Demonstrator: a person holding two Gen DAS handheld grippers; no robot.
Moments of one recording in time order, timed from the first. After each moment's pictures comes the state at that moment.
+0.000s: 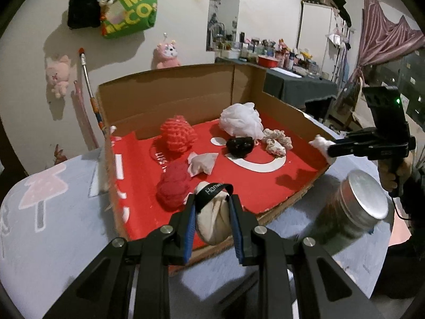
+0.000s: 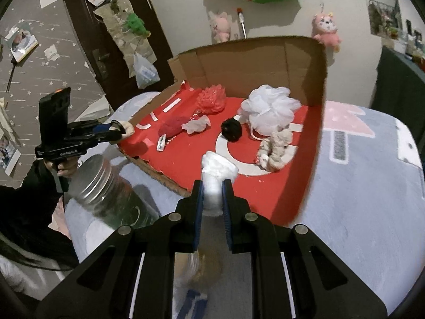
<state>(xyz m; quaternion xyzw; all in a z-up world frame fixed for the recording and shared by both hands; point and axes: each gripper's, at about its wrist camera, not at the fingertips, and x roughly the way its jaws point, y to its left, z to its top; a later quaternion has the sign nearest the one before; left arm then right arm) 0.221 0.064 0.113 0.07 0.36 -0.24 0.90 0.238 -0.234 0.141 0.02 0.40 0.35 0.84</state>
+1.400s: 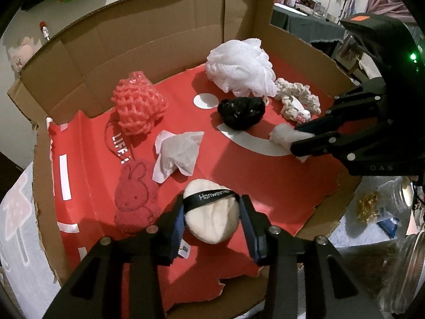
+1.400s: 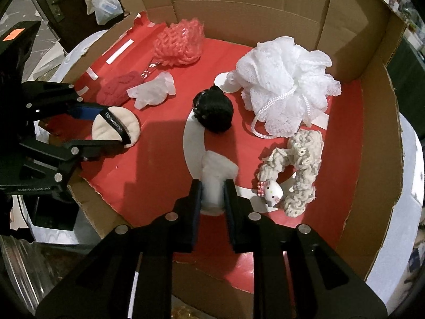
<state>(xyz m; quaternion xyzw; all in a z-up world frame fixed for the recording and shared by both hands) 0.305 -0.001 0.067 0.14 0.51 -0.24 0.81 0.328 -0.150 0.095 -0.10 0.56 0.27 0.78</state>
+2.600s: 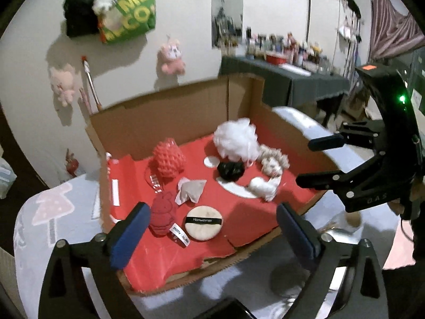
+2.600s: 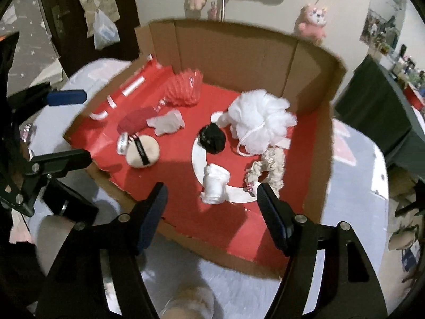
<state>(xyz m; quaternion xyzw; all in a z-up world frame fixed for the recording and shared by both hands) 0.221 0.012 0.159 0.09 0.36 -0.19 0.91 0.264 -0.163 0.174 -0.10 0.45 0.23 0.86</state>
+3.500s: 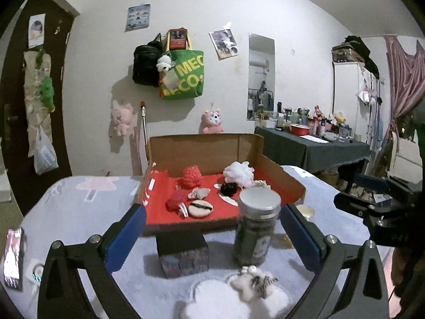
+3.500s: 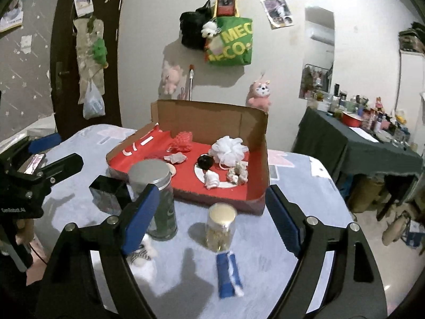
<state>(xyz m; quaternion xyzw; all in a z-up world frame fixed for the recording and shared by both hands) 0.026 0.012 0.147 0.00 0.16 -0.08 0.98 0.048 -0.195 0.199 -0.04 0.23 0.13 0.96</state>
